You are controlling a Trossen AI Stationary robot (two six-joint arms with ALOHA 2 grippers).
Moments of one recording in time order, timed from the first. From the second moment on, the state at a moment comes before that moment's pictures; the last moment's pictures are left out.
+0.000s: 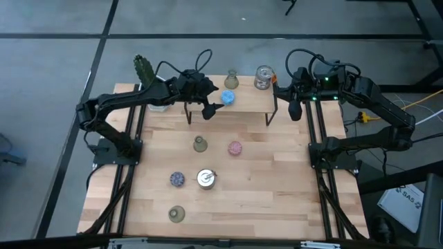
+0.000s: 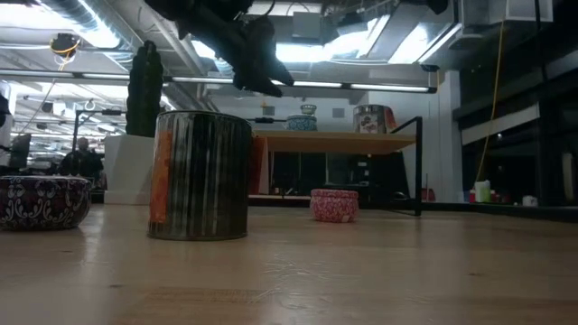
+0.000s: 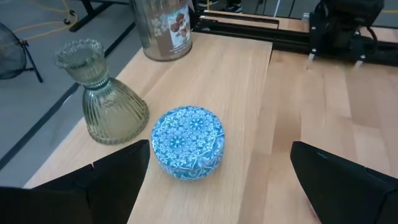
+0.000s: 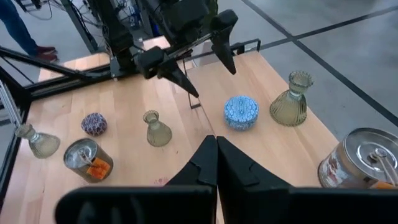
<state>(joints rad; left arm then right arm) 0.47 1.49 1.17 -0.19 0.09 0.09 -0.36 1.08 1.47 -0.92 -0.10 0.05</state>
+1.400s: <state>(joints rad) 0.42 1.57 1.27 -0.18 0.04 0.06 -0.36 1.09 1.47 -1.01 -0.11 0.12</state>
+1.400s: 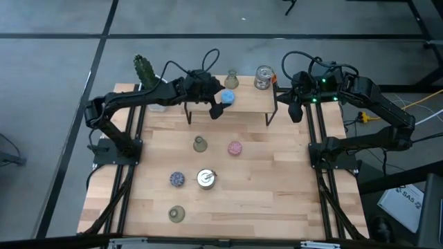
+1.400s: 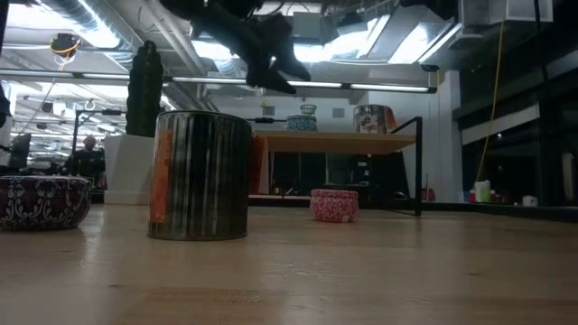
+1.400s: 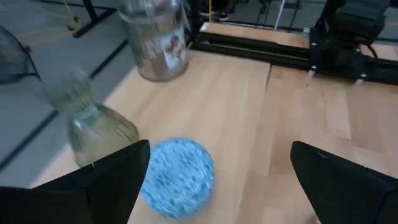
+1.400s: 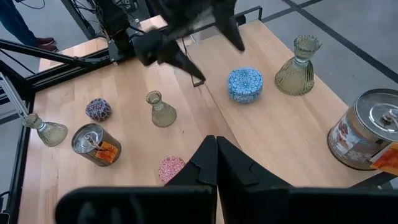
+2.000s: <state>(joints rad) 0.47 1.69 1.39 -0.34 0.02 0.13 -0.36 1.09 1.47 -1.01 -0.11 0.12</state>
